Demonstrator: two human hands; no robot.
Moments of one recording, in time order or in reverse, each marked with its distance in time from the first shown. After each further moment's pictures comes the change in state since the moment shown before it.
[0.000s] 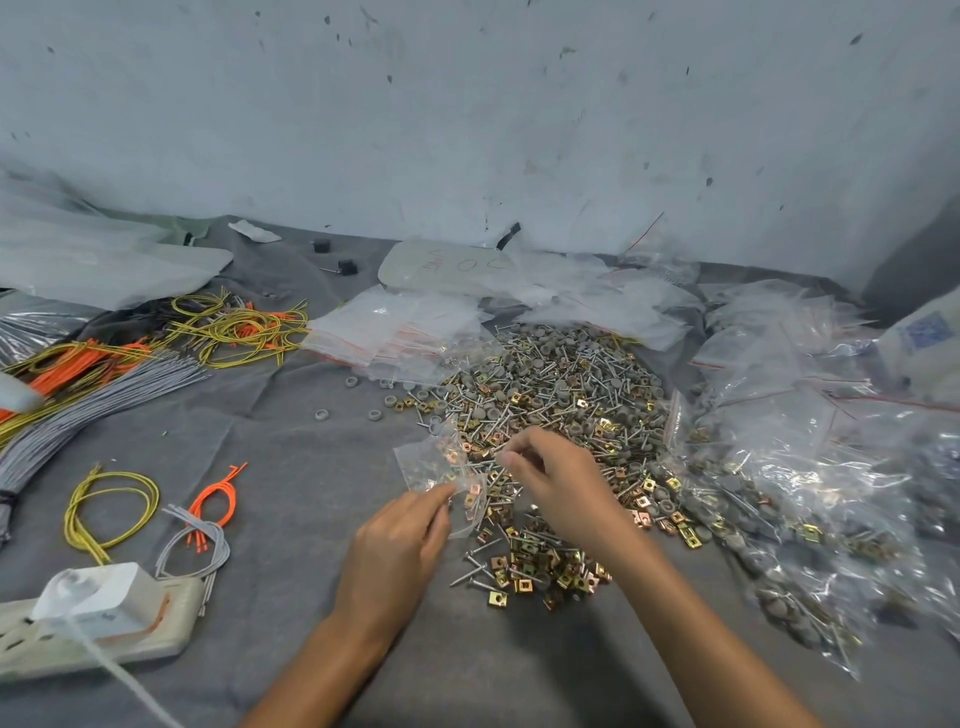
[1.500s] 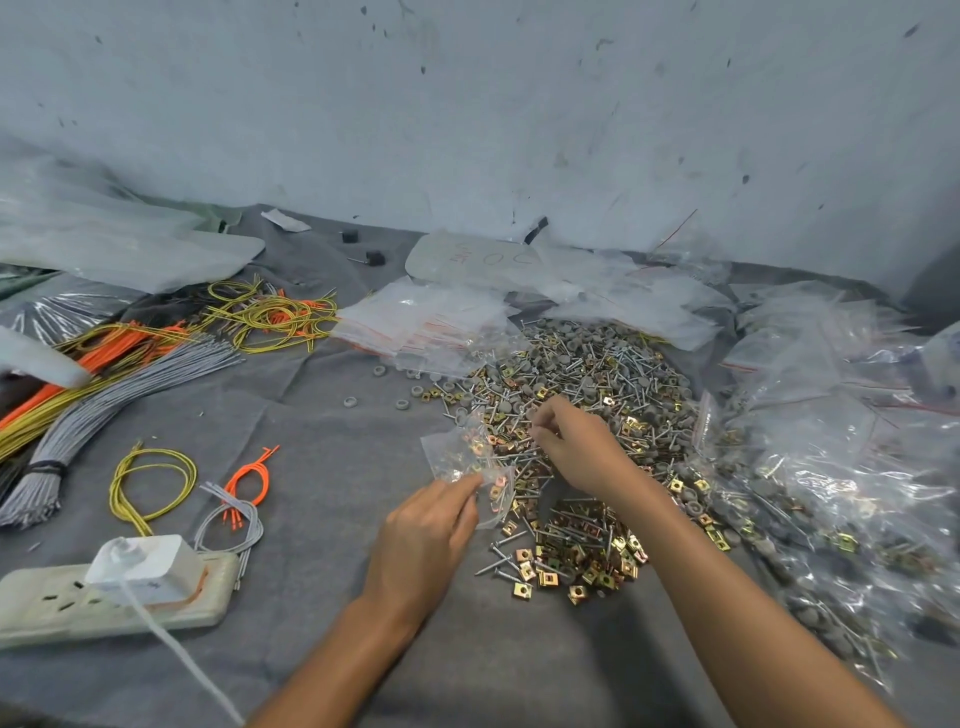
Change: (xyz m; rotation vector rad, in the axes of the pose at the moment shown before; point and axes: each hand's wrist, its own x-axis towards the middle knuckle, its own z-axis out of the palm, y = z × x) left_hand 0.004 0.007 -0.008 0.016 -0.026 0.003; right_hand 0.061 0.029 0.007 -0.206 -0.071 0.066
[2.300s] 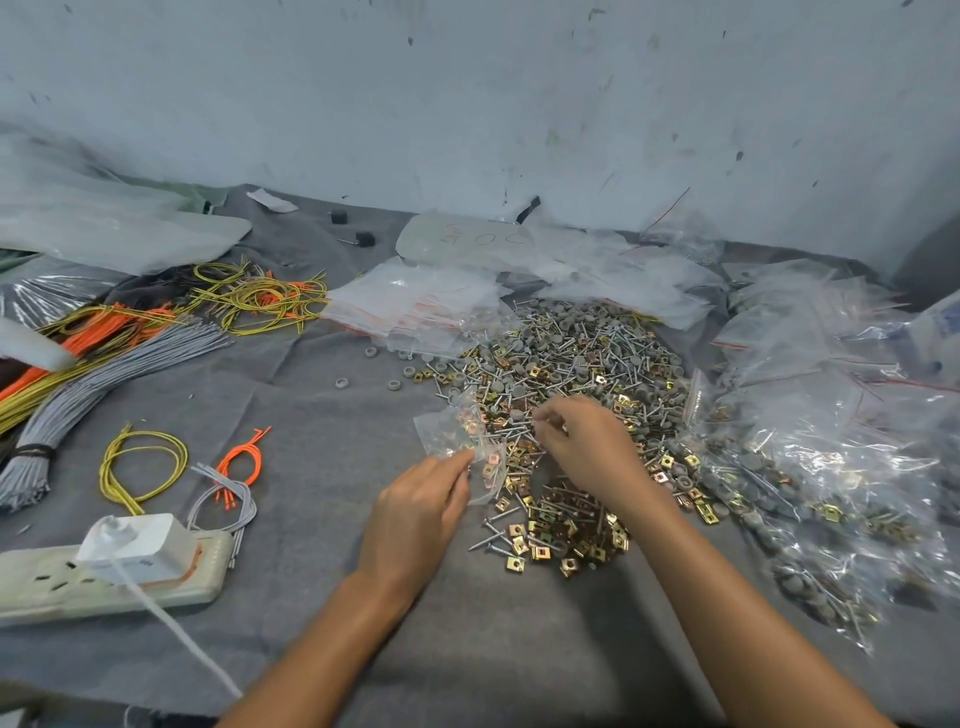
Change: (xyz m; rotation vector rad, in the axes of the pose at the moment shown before) left_hand 0.001 0.002 -0.002 -0.016 -0.010 -0.001; right_hand -0.037 -0.006 -0.005 -0.118 0.136 -0.006
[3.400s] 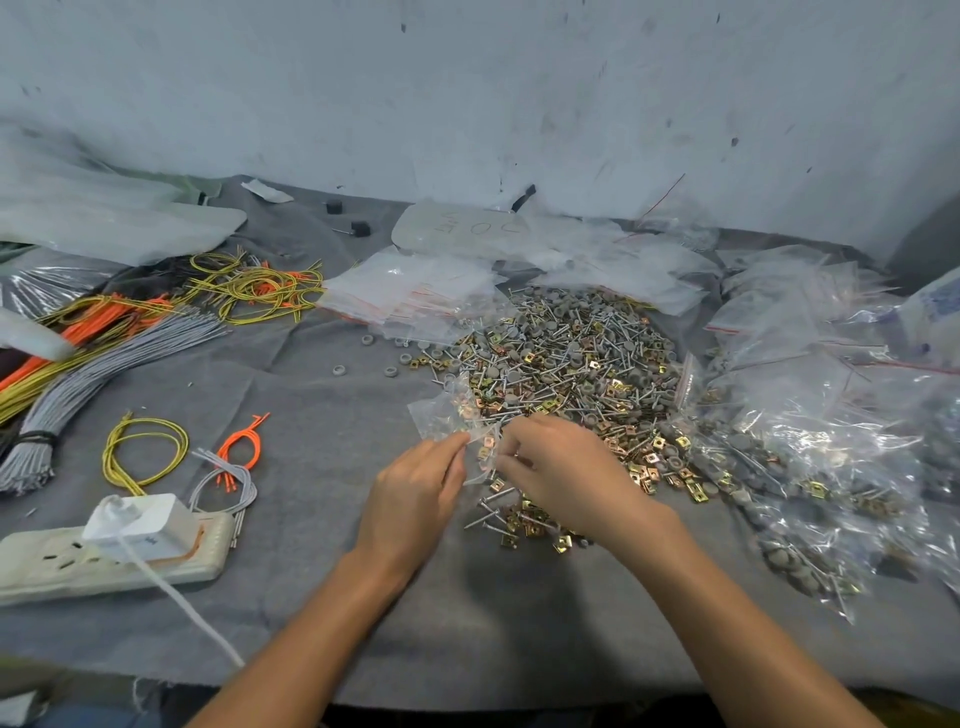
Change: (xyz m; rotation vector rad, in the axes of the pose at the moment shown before) left_hand -0.002 -0.004 0.007 0.034 0.047 0.009; right_hand -0.057 -0.045 -0.021 -0.094 -0.155 -0.265
